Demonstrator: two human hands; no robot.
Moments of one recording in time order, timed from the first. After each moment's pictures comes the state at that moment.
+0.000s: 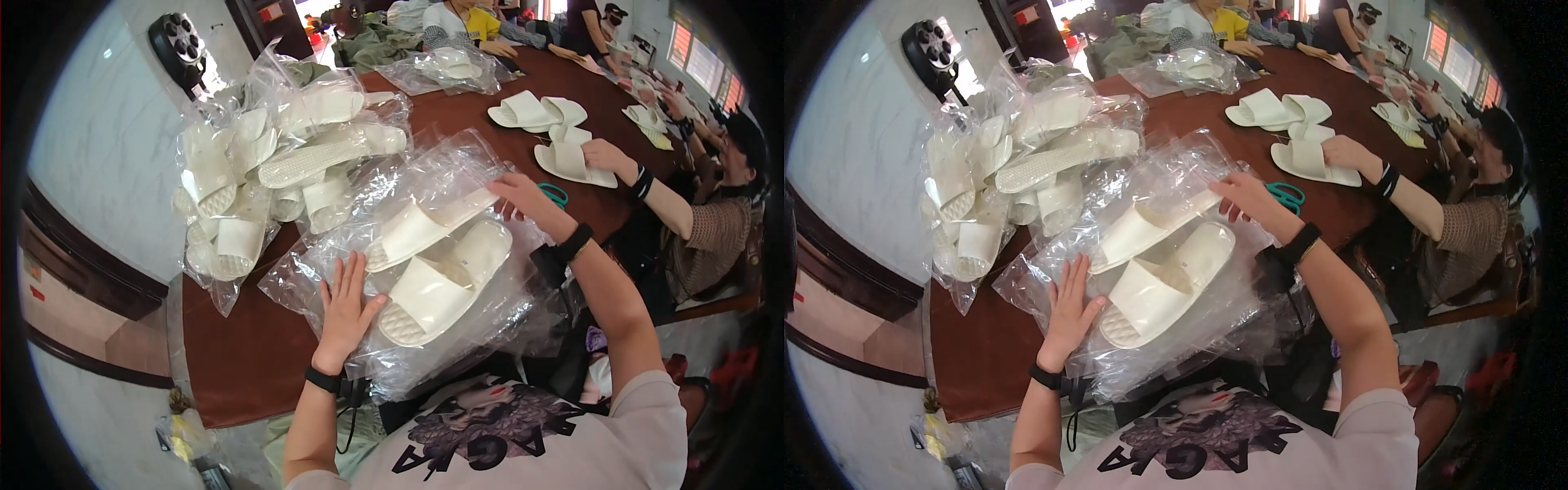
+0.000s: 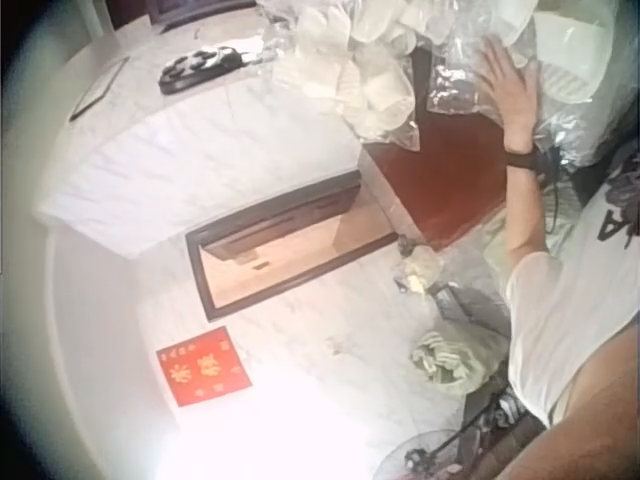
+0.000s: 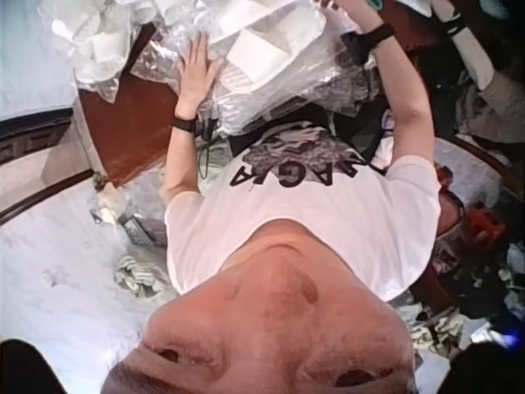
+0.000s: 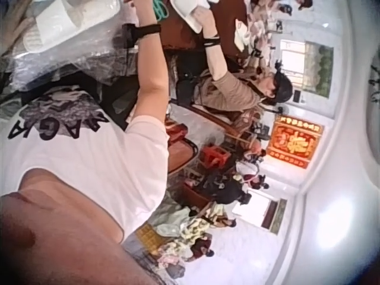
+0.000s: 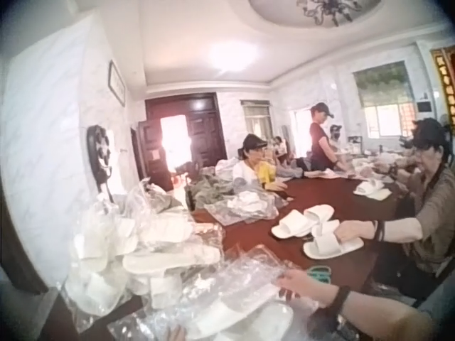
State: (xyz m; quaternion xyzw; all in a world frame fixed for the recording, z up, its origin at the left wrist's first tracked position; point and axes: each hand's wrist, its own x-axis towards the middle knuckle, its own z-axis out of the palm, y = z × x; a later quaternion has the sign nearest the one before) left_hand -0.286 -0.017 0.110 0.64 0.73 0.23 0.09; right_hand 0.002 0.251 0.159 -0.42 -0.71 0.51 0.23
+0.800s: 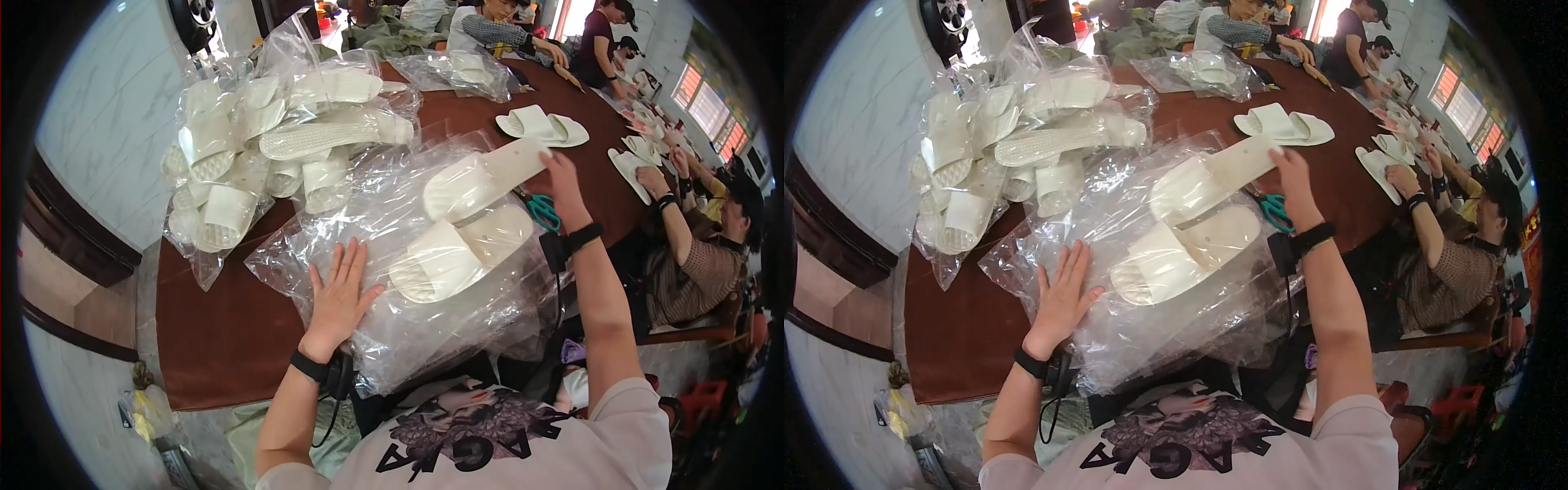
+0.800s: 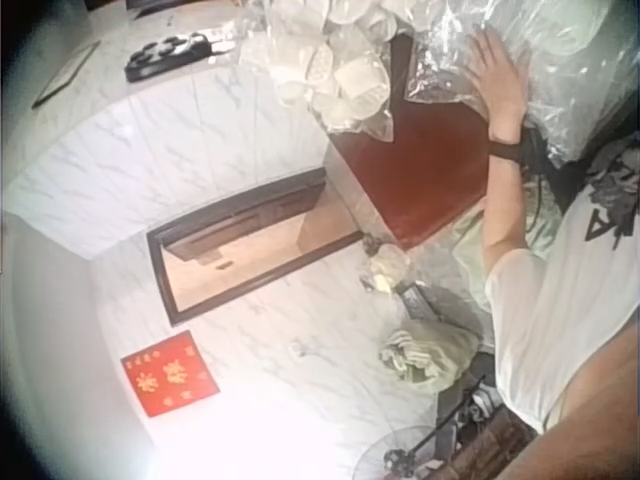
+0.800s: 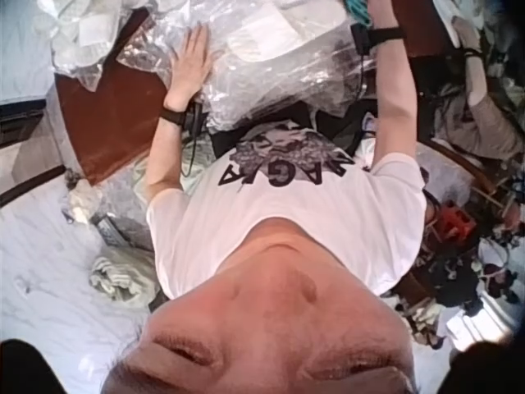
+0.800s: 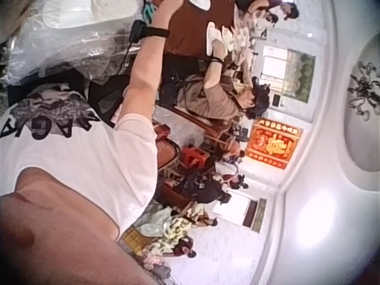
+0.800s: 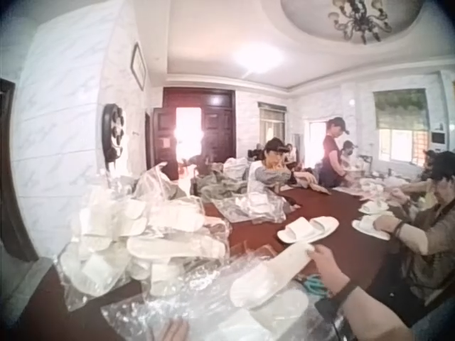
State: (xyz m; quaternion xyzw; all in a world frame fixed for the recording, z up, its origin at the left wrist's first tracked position) left_hand -0.282 -0.014 0.104 0.65 0.74 0.16 0.07; right_hand 0.030 0.308 0.161 -0.44 -0.52 0.51 0.52
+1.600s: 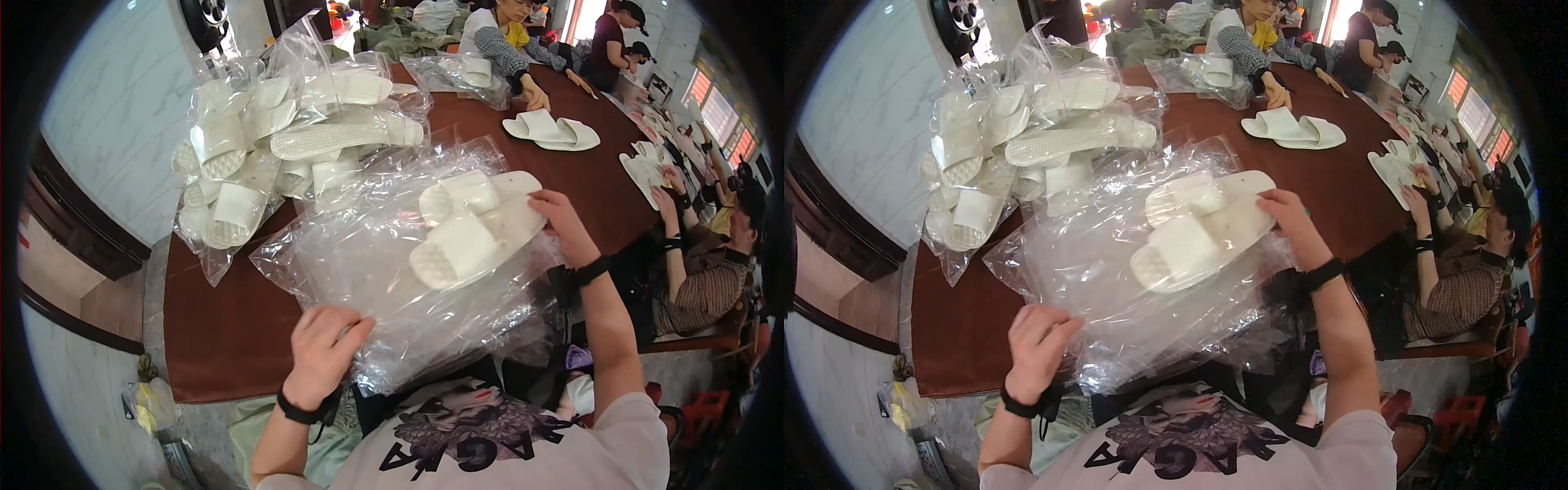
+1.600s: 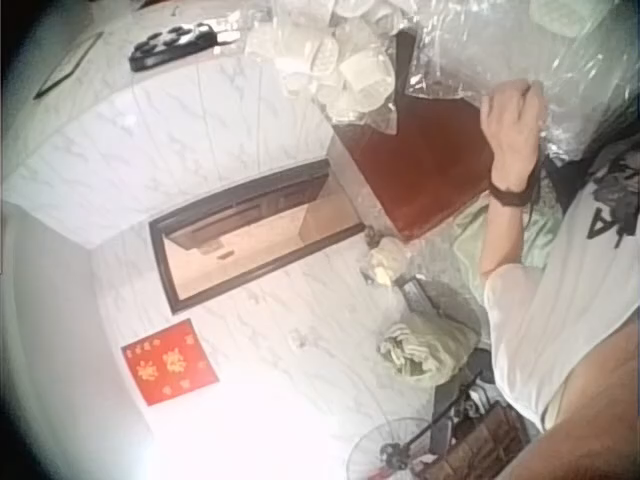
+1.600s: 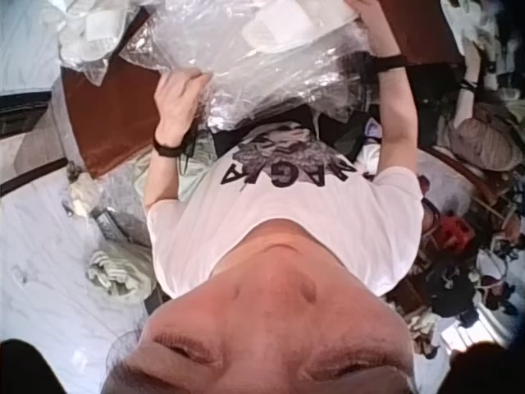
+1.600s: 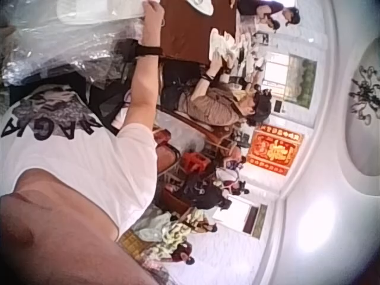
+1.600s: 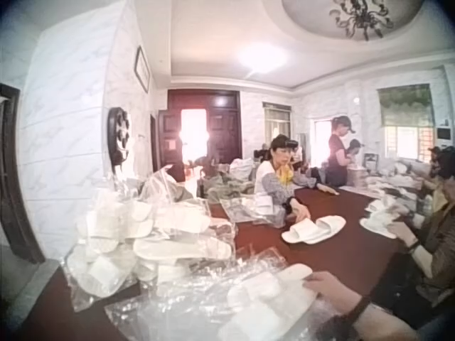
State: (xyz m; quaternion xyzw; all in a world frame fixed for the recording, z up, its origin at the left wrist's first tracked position) left_hand -0.264 -0.086 0.174 0.74 0.56 0.33 -0.15; right_hand 0.034 0.231 0.167 -0.49 -0.66 0.50 0.28
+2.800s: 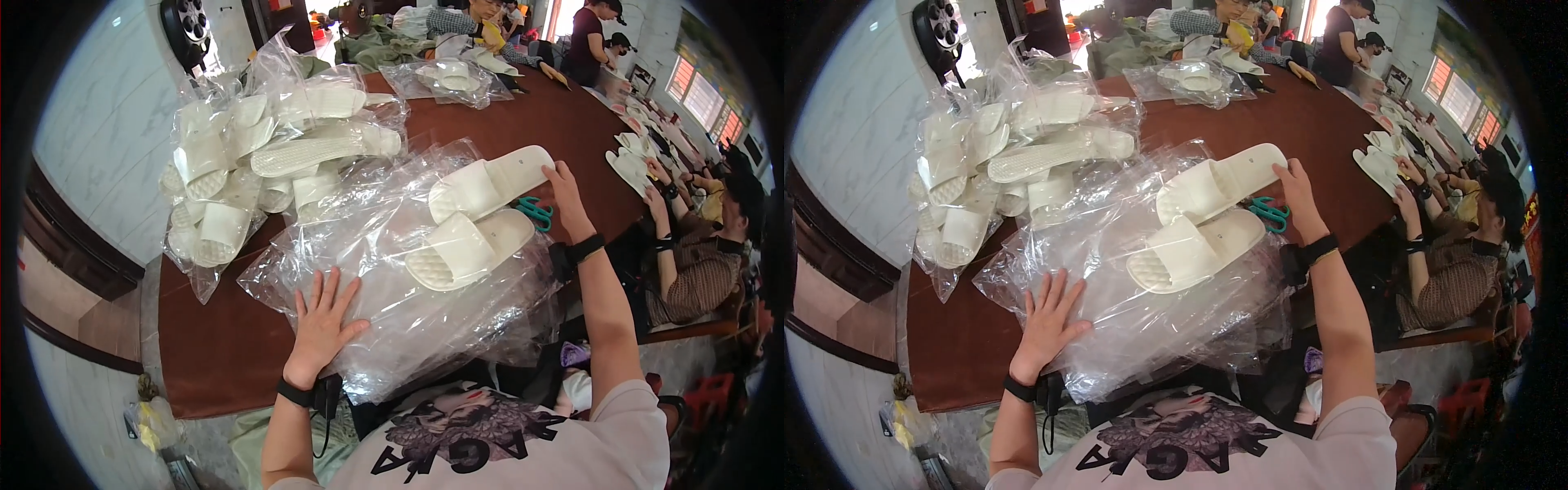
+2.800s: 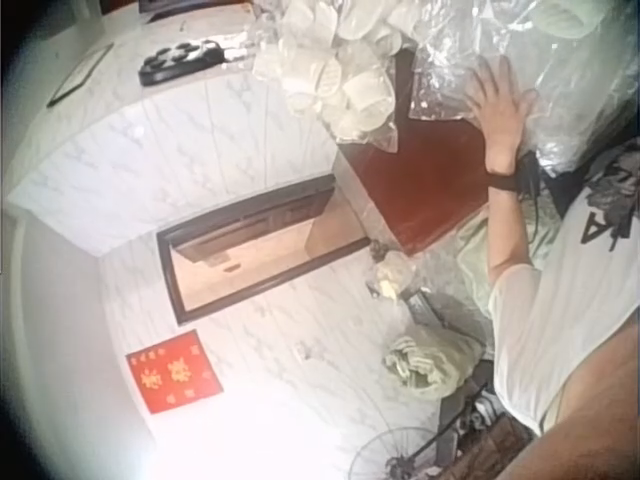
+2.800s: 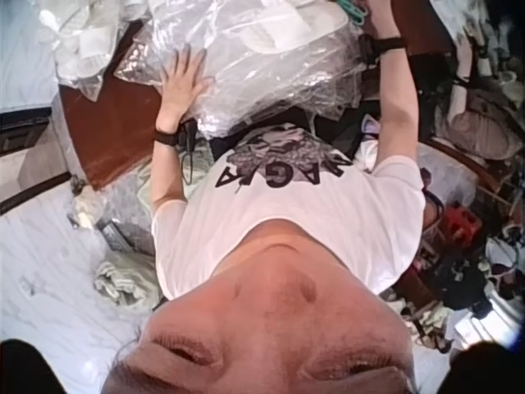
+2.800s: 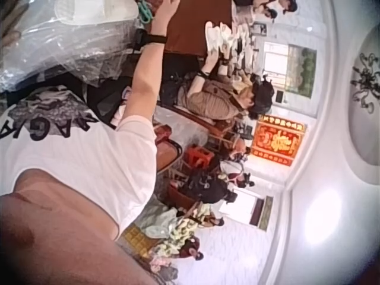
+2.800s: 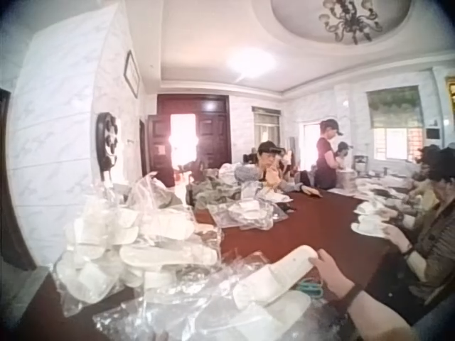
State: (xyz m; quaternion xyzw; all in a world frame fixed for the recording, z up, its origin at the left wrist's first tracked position) left_hand -0.287 -0.045 0.108 0.67 0.74 0.12 0.04; right_hand 0.067 0.304 0.165 -0.45 -0.60 0.48 0.46
